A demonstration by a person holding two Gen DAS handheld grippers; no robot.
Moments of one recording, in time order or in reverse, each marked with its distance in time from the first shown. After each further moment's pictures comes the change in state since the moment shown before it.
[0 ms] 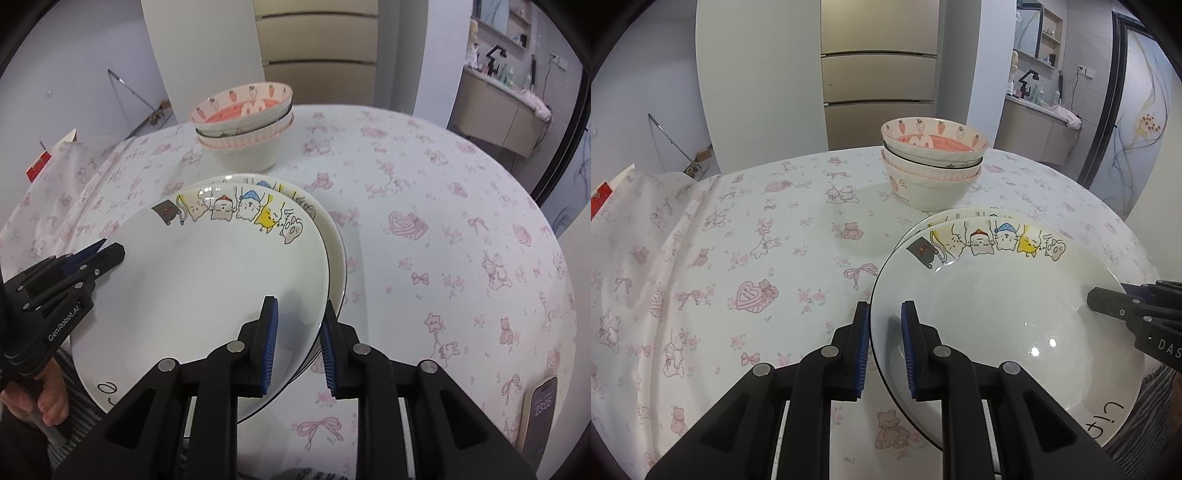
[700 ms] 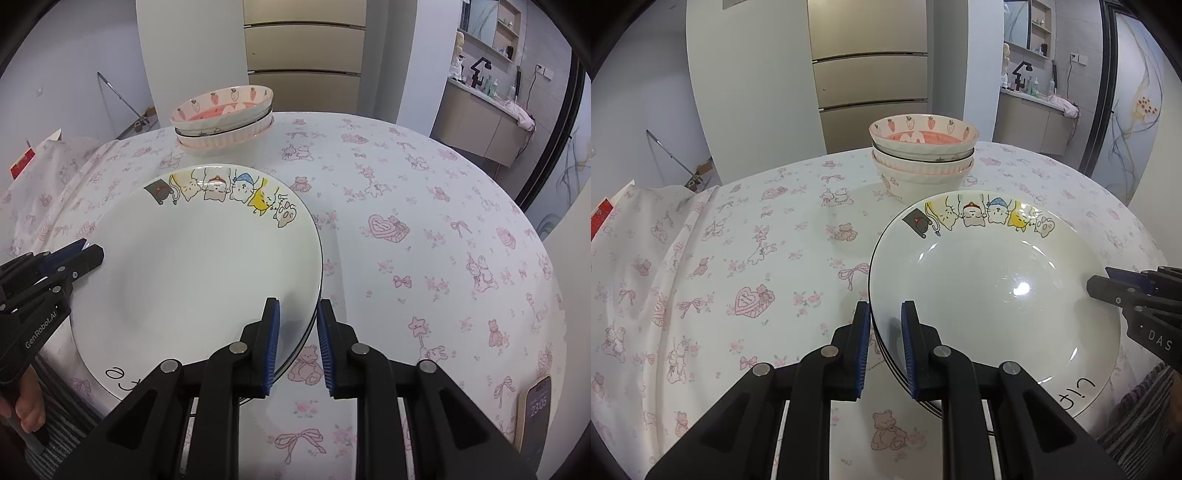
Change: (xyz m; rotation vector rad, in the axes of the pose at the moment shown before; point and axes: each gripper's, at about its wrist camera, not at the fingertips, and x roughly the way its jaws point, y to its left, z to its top) left arm 0.002 -0.014 -0.004 0.060 -0.014 0.039; right arm 0.010 -0.004 -0.006 -0.012 -0.034 -0.080
